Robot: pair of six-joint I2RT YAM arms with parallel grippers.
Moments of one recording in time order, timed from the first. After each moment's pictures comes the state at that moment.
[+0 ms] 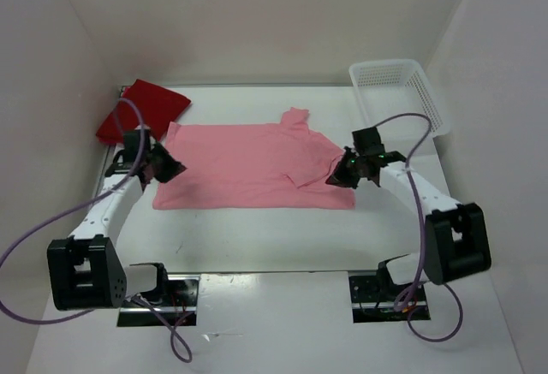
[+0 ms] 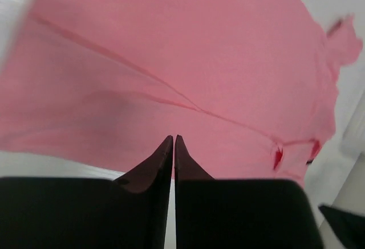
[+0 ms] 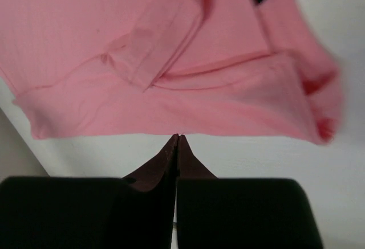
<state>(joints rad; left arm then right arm) 0.17 1.23 0.84 -0.44 0.20 -0.72 0.19 1.31 0.85 -0.50 -0.21 0.80</state>
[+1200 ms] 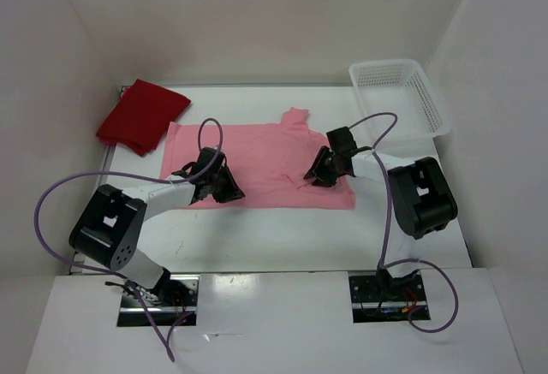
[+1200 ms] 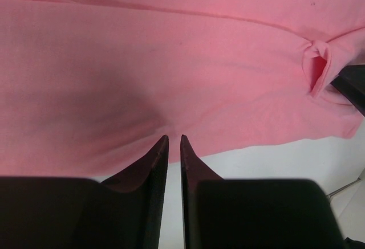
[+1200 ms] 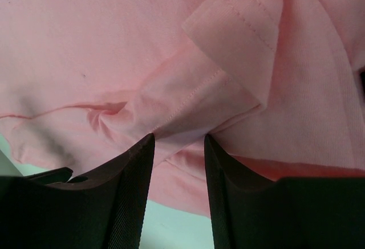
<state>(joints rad) -0.43 1.54 0.74 -0.11 0.15 -0.87 0.33 1.74 0.95 -0.22 -0.20 0.86</state>
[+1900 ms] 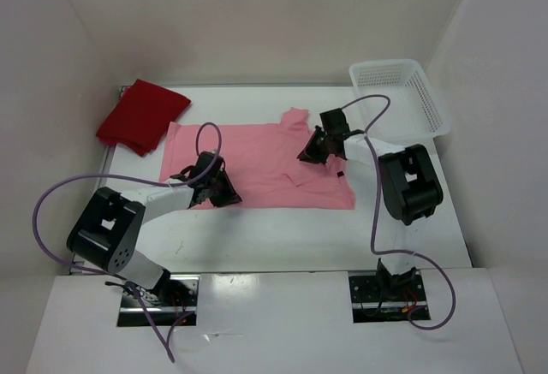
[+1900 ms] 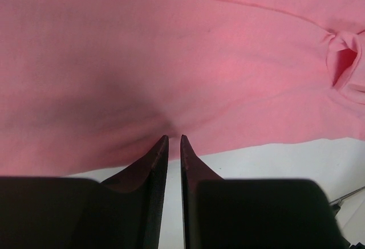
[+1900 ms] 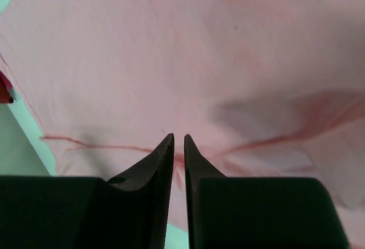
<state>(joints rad) -0.43 1.52 0.70 -0.12 0.13 -0.87 0.33 1.87 1.16 -0.18 -0.22 0.88</state>
